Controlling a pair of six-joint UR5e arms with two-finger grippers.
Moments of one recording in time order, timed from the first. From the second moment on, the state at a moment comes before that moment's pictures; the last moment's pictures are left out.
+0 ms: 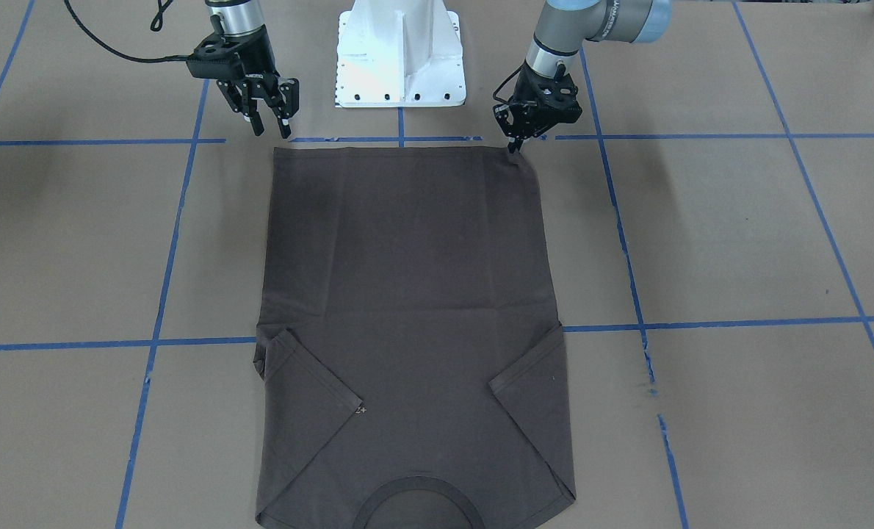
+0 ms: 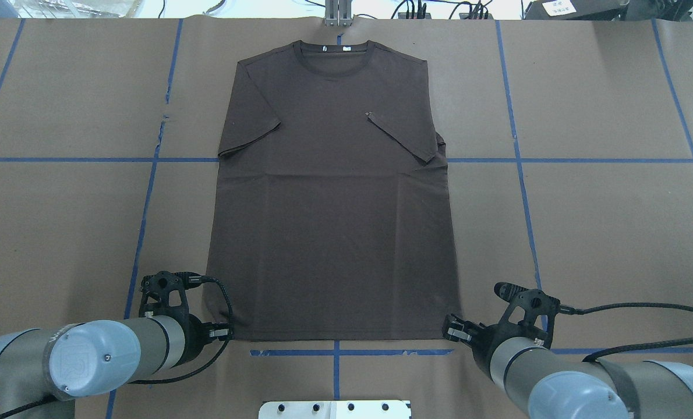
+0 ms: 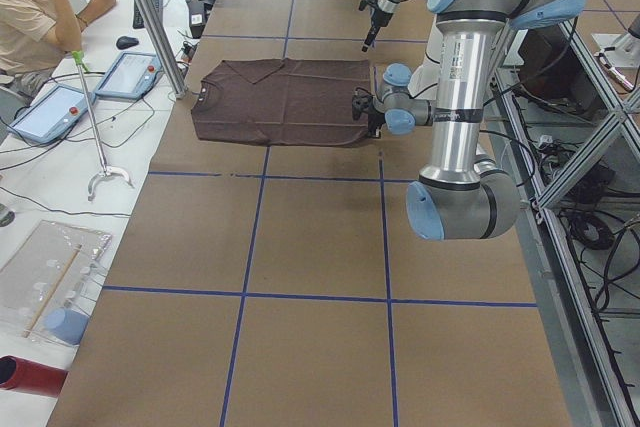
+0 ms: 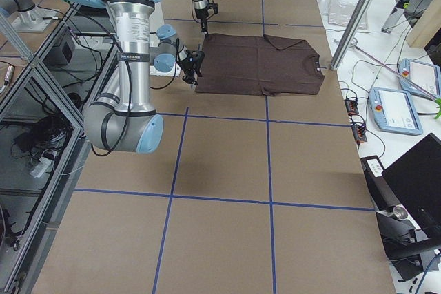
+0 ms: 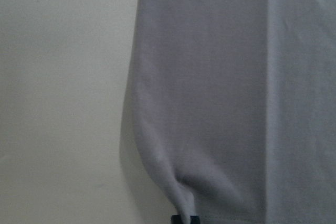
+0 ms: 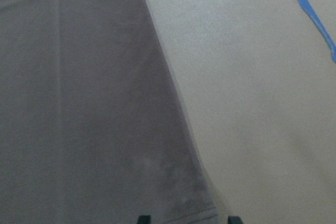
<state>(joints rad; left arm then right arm) -0.18 -1.70 -2.01 -1.98 -1.53 -1.53 0.04 -1.51 2.18 -1.43 1.22 1.87</state>
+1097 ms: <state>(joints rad) -0.18 -1.70 -2.01 -1.98 -1.53 -1.53 0.01 -1.46 2.07 -1.48 1.19 1.88</state>
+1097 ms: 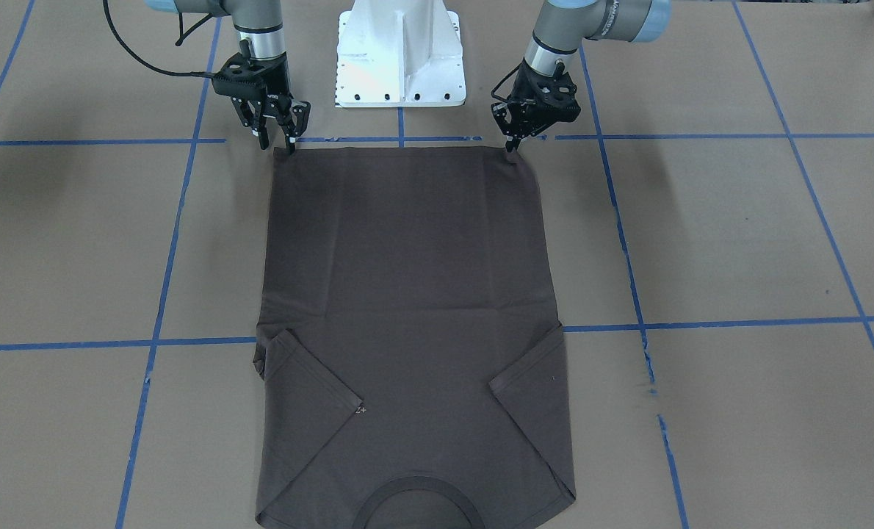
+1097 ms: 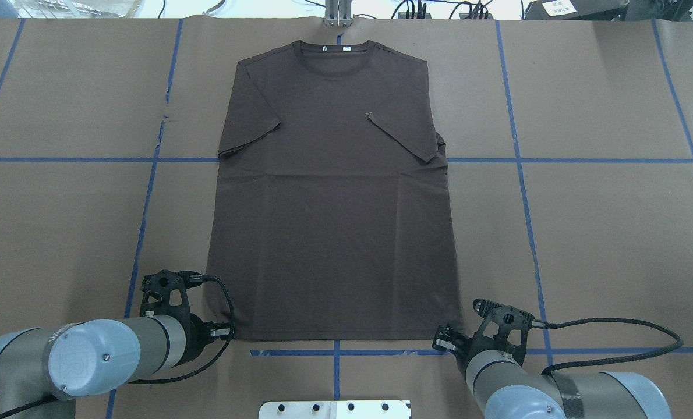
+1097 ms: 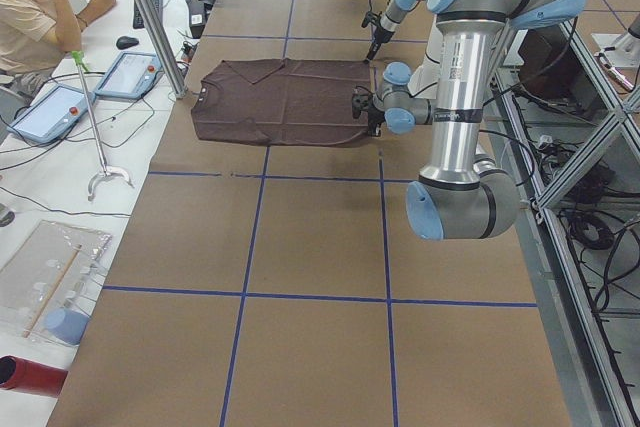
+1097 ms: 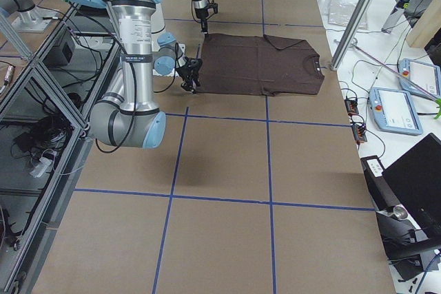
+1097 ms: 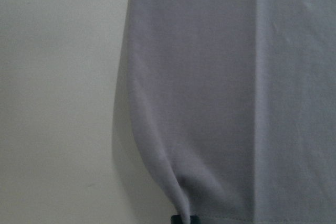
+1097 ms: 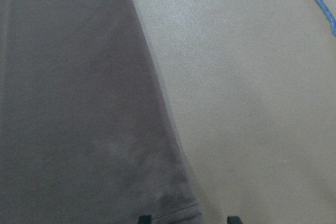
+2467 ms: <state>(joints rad) -0.20 -1.70 -2.34 -1.74 -1.65 -1.53 0.01 -1.49 2.45 -1.72 1.19 1.88</state>
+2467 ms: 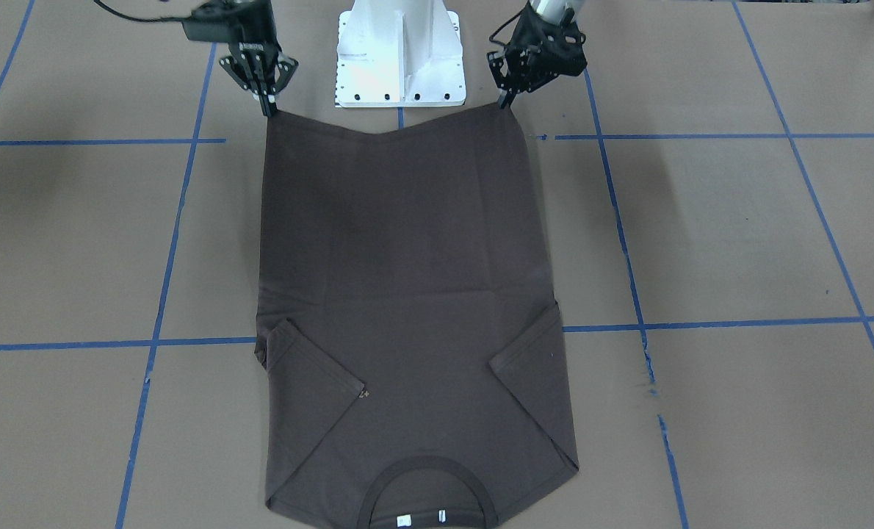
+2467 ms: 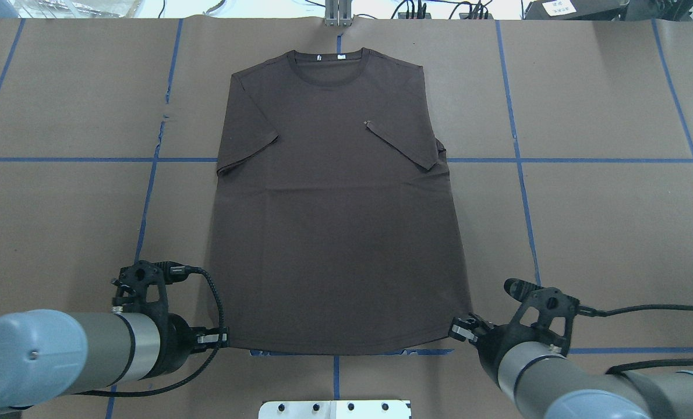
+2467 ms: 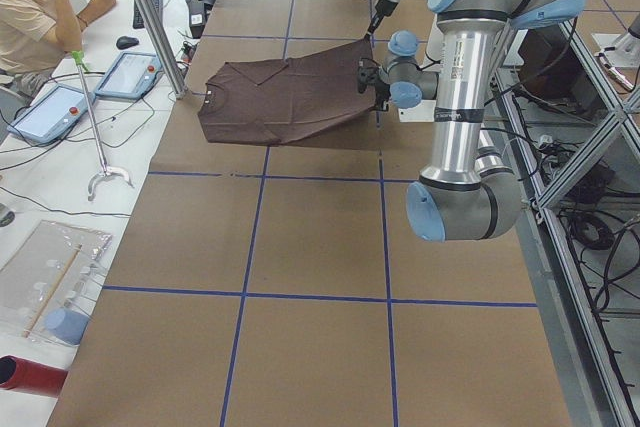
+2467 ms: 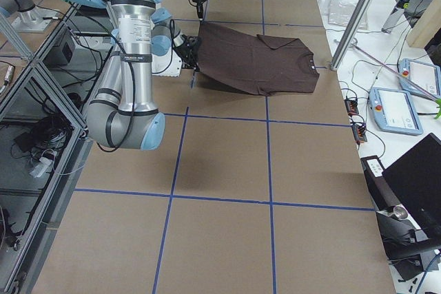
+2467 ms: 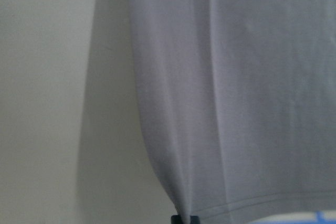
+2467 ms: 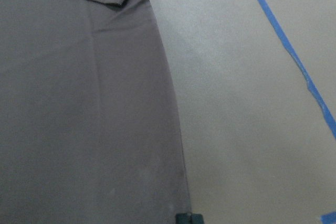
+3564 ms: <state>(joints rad) -0.63 -2.00 -2.22 -1.39 -1.77 -1.19 0.40 -1.13 2.35 -1.95 1.42 1.67</state>
